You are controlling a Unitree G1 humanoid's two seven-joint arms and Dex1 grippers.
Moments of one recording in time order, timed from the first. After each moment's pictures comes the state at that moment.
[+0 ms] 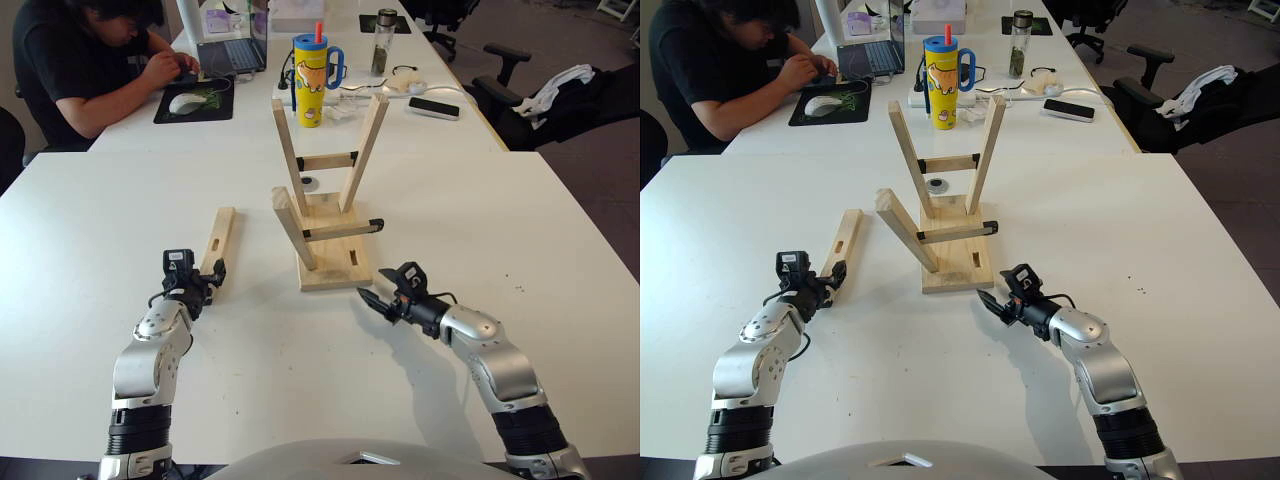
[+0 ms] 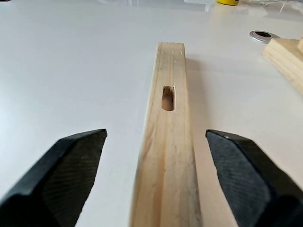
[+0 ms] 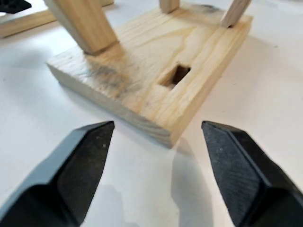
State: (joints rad) left arm 0.00 0.25 0.14 -0.17 -0.26 0.61 -0.05; right arm 0.01 -0.40 0.18 -0.18 0.16 0.44 0.60
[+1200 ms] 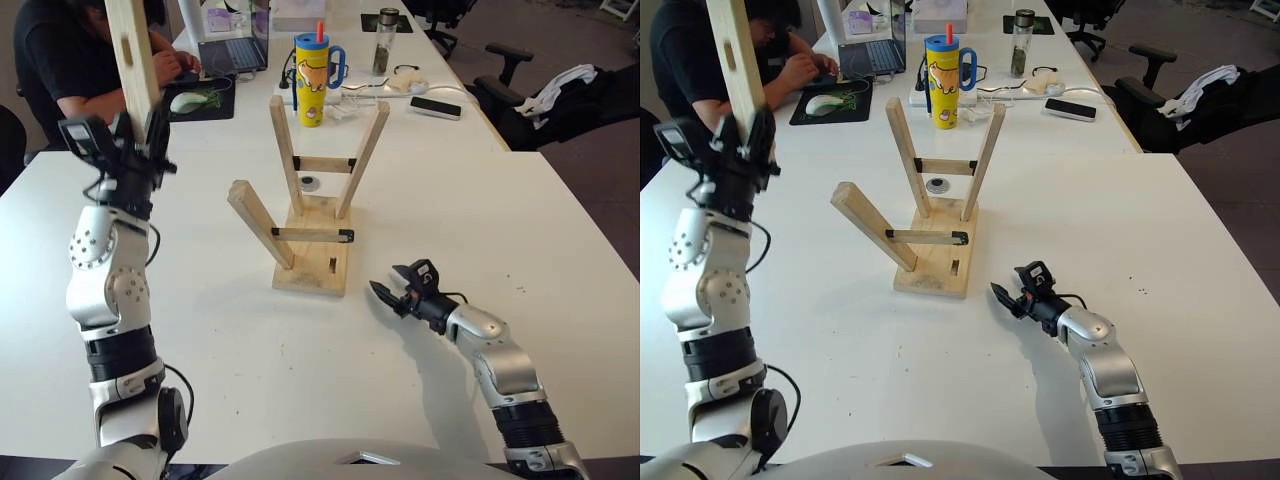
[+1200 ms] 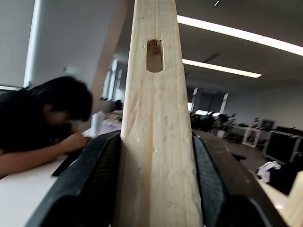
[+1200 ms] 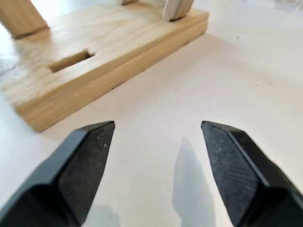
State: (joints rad) left arm -0.50 0.32 0.36 -0.23 -0.57 0.32 -0.33; right arm -0.02 -0.36 0.03 -0.06 0.18 0.32 0.52
